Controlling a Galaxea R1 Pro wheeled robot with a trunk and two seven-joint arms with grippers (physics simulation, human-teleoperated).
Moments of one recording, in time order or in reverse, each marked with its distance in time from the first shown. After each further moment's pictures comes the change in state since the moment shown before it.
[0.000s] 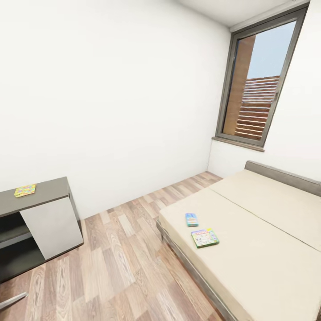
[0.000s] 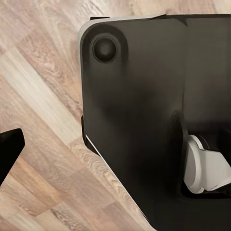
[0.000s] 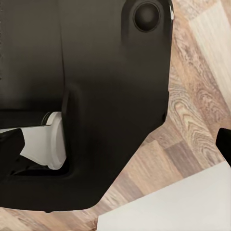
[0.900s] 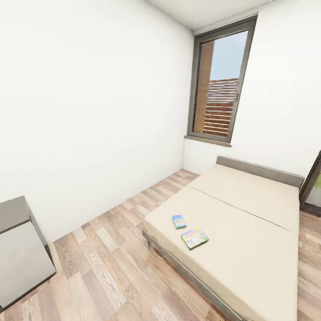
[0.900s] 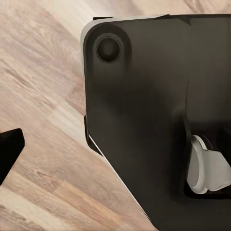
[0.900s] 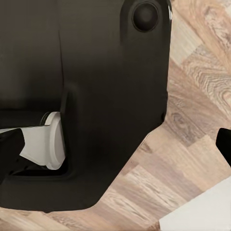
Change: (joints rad) left arm 0.000 0.006 0.000 0.000 0.000 0.000 0.000; right arm 0.000 -0.003 0.000 0.000 0.000 -0.001 0.000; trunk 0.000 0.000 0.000
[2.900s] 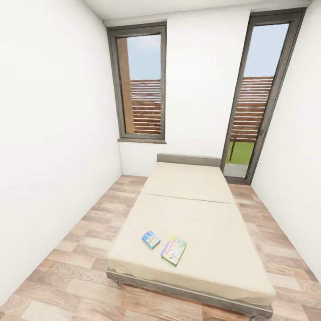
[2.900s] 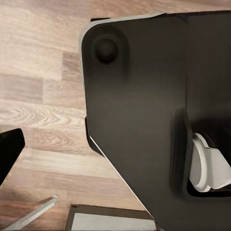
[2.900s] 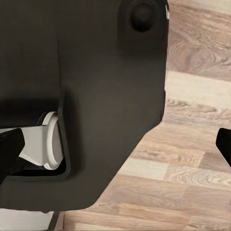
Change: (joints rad) left arm 0.000 -0.002 -0.034 -0.001 0.000 -0.001 0.002; right arm 0.000 -0.005 -0.001 0.000 0.000 0.000 0.000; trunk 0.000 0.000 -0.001
